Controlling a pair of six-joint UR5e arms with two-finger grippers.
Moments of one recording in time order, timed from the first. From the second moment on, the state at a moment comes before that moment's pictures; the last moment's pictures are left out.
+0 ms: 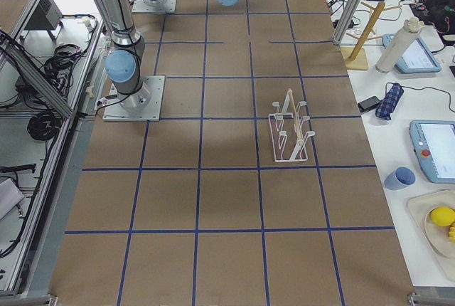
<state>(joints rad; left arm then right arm) -1.34 -1.76 -1.53 -2.95 0.21 1.33 1.56 -1.48 1.60 -1.29 -0.16 -0.17</state>
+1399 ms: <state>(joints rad) -1.15 -1.83 -1.46 -2.72 0.38 1.04 1.37 -1.51 1.56 -1.36 -0.83 -0.15</state>
